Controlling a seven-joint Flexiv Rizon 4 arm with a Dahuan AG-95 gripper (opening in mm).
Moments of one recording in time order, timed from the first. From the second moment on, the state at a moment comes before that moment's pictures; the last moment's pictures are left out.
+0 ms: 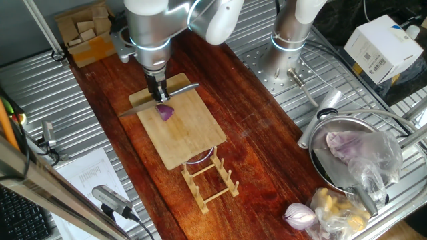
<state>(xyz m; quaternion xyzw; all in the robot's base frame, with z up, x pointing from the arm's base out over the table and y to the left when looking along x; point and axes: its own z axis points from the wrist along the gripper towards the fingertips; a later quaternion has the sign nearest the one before) 0.513 -0.011 0.094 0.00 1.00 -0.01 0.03</state>
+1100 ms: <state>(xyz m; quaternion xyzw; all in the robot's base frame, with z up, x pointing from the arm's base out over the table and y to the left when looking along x) 0.516 -0.004 0.071 0.01 1.00 0.00 0.03</state>
